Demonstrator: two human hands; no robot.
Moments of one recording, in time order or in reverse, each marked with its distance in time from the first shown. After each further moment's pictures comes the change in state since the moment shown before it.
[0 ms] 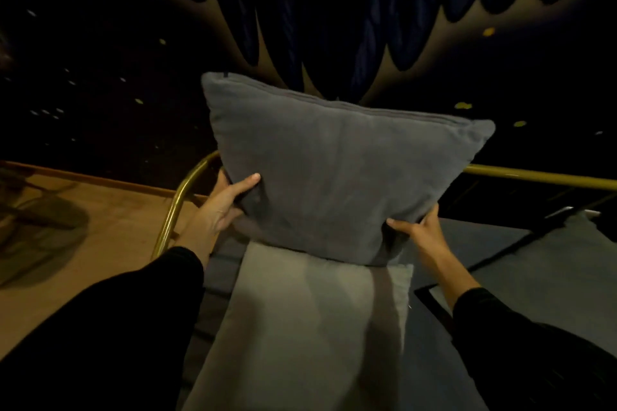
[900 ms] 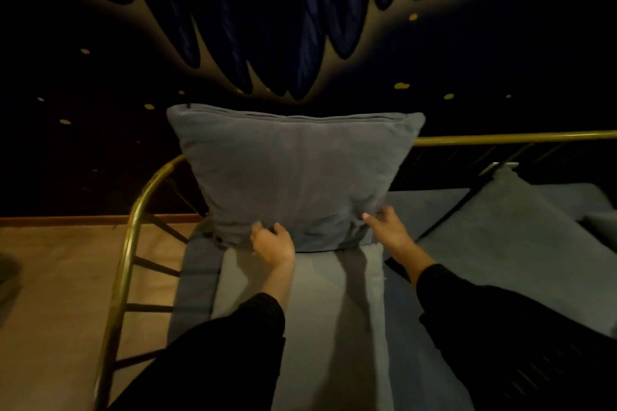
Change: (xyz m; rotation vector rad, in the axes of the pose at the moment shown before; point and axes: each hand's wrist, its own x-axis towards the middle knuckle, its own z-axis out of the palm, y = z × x) left_hand -0.037 -0.121 0.104 0.516 0.440 -0.006; right_hand -0.015 0.043 -0.005 -0.329 0.142 0.235
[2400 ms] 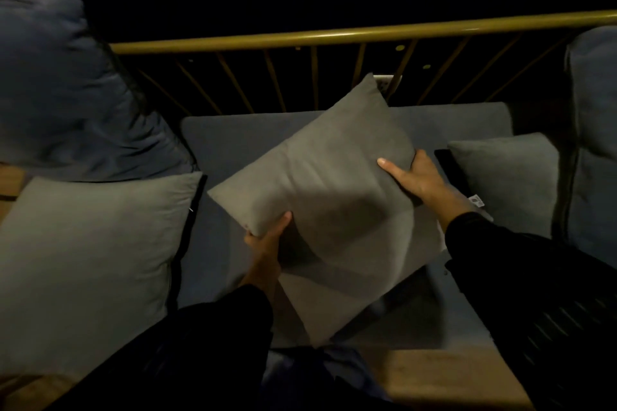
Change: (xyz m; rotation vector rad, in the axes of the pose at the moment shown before) left_hand -0.313 -0.110 0.374 -0.359 -0.115 -0.474; right_hand 0.162 0.230 -0.475 -0.357 -0.014 0.093
